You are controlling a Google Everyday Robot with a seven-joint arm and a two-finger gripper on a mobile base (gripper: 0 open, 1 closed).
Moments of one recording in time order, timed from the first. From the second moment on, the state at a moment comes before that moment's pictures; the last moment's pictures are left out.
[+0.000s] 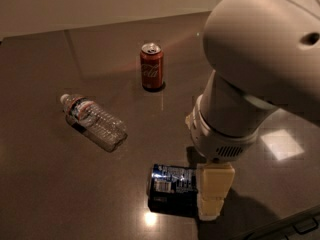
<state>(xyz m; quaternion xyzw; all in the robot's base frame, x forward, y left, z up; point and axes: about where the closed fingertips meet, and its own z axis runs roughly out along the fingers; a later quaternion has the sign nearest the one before) 0.351 -0.072 0.870 -0.72 0.69 0.02 0.08</state>
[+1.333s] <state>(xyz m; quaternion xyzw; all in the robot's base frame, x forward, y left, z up) 0.340 -0.065 0.849 -0.72 0.69 0.02 0.06</state>
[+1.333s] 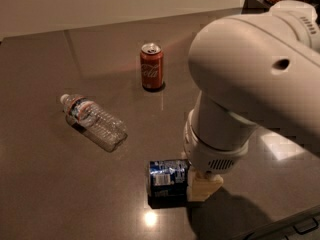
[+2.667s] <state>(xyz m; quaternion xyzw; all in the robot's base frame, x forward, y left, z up) 0.451 -0.067 0.936 -0.81 0.53 -0.11 0.20</state>
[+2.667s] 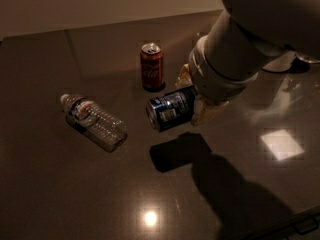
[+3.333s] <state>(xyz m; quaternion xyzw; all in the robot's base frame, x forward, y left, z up) 0.476 -0.077 0.964 -0.85 0.42 -0.19 0.27</state>
